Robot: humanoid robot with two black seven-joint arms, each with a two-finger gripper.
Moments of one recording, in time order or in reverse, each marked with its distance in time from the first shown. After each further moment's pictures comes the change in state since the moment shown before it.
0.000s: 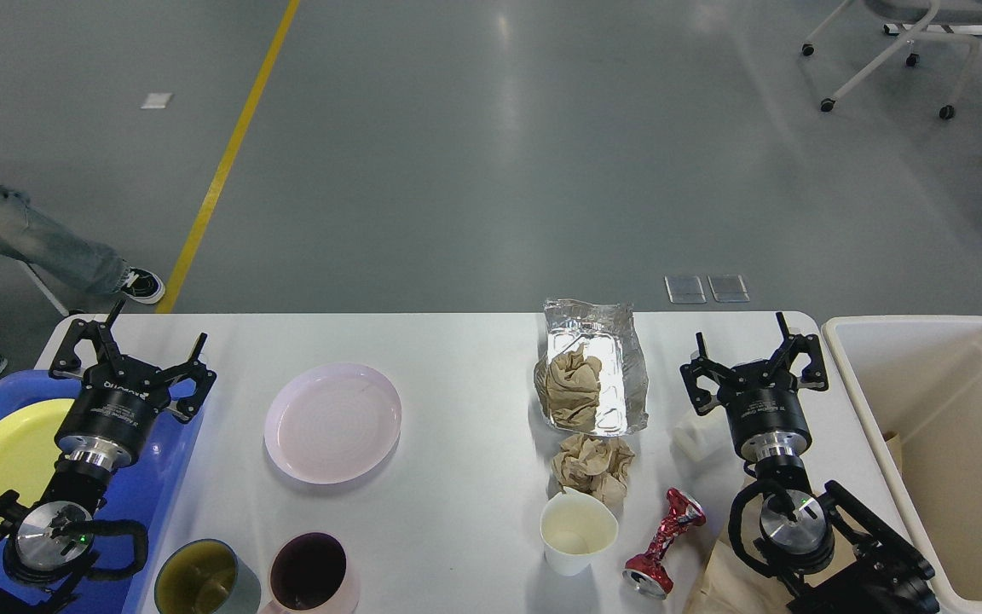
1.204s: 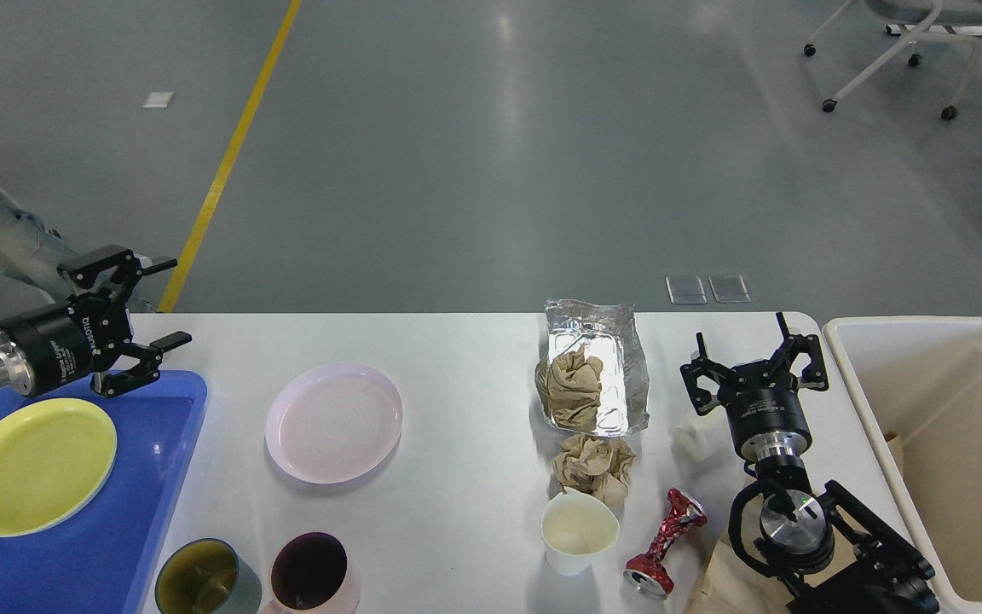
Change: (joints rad) left arm -0.731 0.487 1.228 -0.005 0.000 -0.160 -0.004; right arm 0.000 0.000 0.000 0.000 0.000 0.000 0.000
